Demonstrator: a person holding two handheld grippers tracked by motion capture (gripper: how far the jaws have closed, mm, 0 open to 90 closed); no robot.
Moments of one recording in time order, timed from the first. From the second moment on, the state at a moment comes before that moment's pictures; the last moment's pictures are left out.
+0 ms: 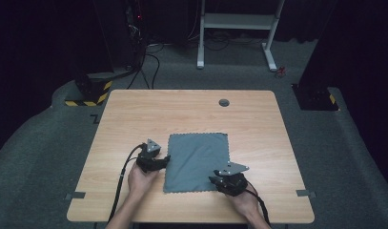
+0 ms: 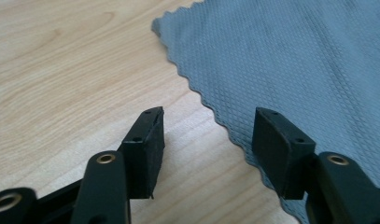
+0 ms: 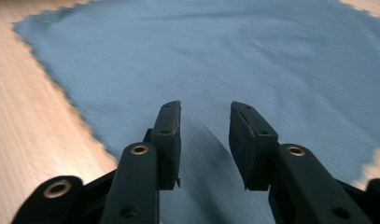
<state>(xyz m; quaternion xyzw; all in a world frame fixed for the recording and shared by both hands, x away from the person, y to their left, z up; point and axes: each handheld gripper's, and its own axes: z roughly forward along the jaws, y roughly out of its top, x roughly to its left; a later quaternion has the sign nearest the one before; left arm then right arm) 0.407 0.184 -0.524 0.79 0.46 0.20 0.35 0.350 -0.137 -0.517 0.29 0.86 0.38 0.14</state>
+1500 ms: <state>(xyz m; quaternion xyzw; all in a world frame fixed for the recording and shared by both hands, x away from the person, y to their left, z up) 0.490 0.166 -0.511 0.79 0.49 0.16 0.33 0.332 -0.014 -0.513 0.19 0.88 0.42 0.08</state>
